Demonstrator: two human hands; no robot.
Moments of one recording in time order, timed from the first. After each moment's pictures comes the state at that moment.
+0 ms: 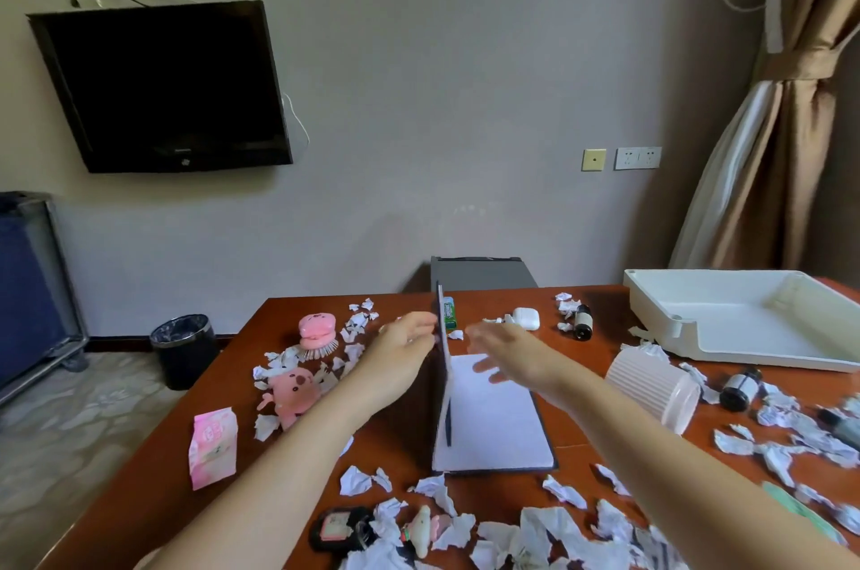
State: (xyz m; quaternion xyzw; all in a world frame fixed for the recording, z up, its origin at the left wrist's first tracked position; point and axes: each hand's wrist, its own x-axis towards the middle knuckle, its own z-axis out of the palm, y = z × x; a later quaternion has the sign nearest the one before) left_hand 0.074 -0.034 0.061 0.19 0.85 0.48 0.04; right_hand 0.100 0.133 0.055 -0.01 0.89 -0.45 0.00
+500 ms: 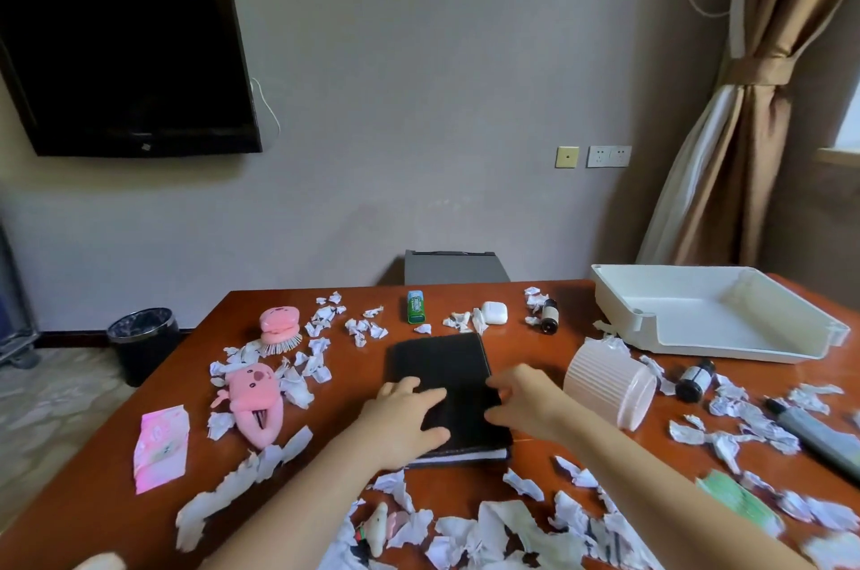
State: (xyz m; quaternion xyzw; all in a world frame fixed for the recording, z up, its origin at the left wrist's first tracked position) left_hand 0.081 -0.003 -0.006 0.28 0.95 0.09 0.12; right_hand 0.117 0.182 0.000 0.03 0.97 -0.25 0.04
